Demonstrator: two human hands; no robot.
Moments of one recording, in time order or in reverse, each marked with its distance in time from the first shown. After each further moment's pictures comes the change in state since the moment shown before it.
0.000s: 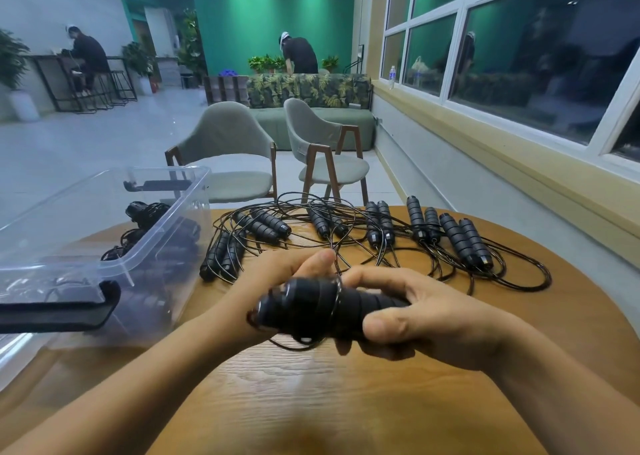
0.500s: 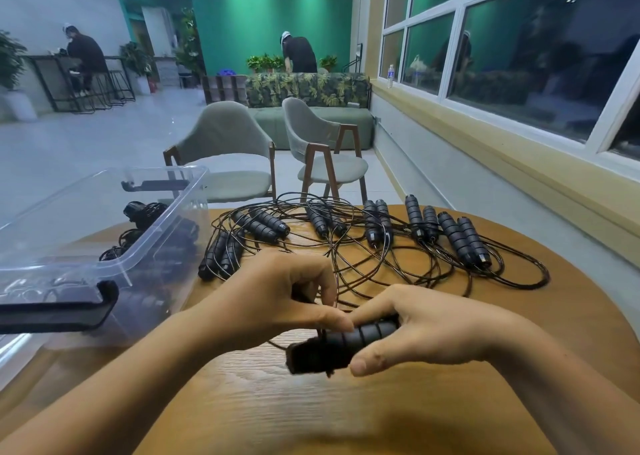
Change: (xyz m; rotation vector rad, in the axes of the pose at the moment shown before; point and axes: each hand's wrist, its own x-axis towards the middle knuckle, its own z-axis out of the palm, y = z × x) left_hand -0.012 0.042 -0.009 0.134 -0.088 0.271; right_hand 0.000 -0.007 -0.005 -0.689 0.050 0.277
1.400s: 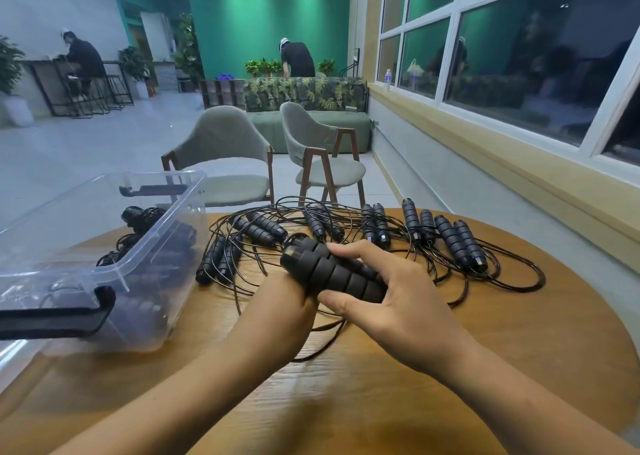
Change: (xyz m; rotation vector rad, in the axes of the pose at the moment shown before) left_hand 0.010 -0.014 0.050 0.025 0.247 -0.402; right_hand 0.018 0.000 0.036 0.046 0.812 -0.184
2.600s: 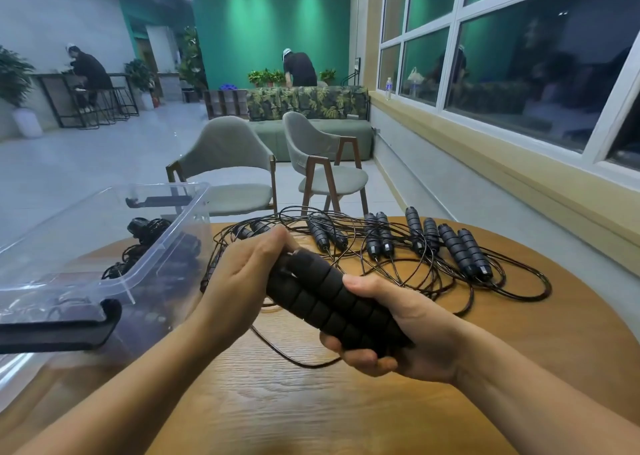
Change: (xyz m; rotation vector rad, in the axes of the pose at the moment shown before) left_hand 0.011 0.000 -0.053 -0.385 0.180 0.248; right_hand 0.018 0.014 -0.006 1.080 -0.772 0.444
